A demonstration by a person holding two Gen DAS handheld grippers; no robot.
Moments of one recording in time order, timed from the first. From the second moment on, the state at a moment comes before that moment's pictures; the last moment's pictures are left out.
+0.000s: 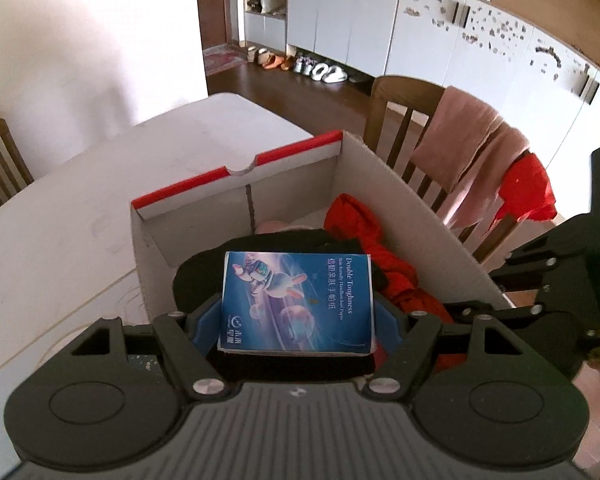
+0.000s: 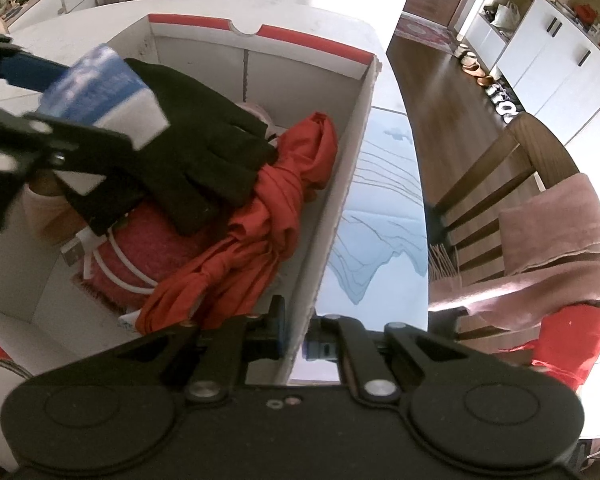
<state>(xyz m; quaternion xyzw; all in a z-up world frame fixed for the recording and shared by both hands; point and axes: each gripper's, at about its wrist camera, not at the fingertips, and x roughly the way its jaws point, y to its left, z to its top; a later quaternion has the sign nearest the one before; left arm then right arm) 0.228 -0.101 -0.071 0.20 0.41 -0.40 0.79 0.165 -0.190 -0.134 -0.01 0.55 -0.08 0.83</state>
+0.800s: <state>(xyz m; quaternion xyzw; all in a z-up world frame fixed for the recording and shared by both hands) 0.239 -0.091 -0.089 0.17 0.44 -0.40 0.79 0.164 -0.193 -0.135 -0.01 0.55 -0.07 0.83</state>
